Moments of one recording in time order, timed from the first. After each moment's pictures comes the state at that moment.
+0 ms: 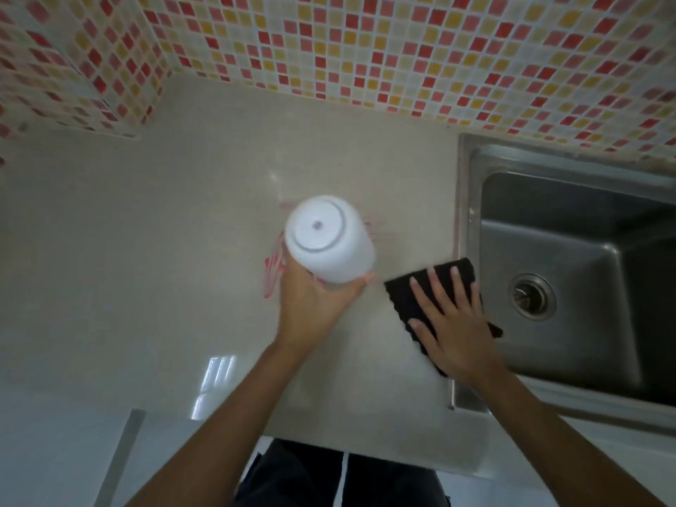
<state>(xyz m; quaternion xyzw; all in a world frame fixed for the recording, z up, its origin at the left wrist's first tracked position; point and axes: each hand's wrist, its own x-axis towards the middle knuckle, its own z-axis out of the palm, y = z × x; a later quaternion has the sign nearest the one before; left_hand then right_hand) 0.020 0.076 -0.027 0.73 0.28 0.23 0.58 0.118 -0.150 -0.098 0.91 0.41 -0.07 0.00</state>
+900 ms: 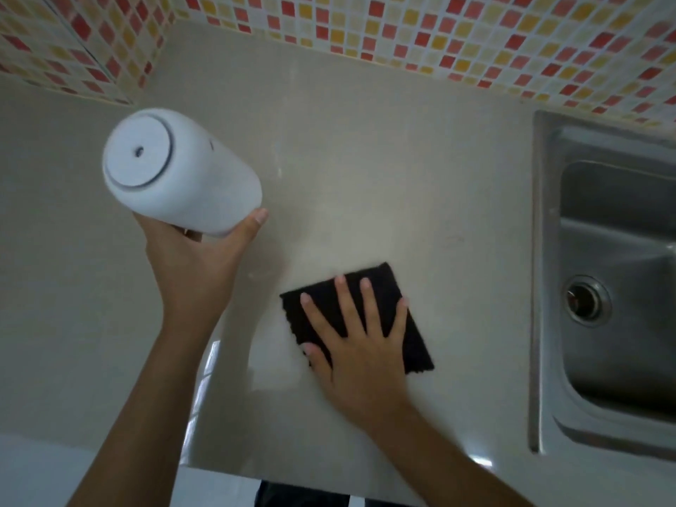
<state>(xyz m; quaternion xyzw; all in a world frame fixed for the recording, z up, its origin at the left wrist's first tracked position) -0.012 0.254 -0.045 0.69 0.38 0.34 0.51 -0.001 0.041 -0.103 0.91 0.41 -0.09 -0.06</state>
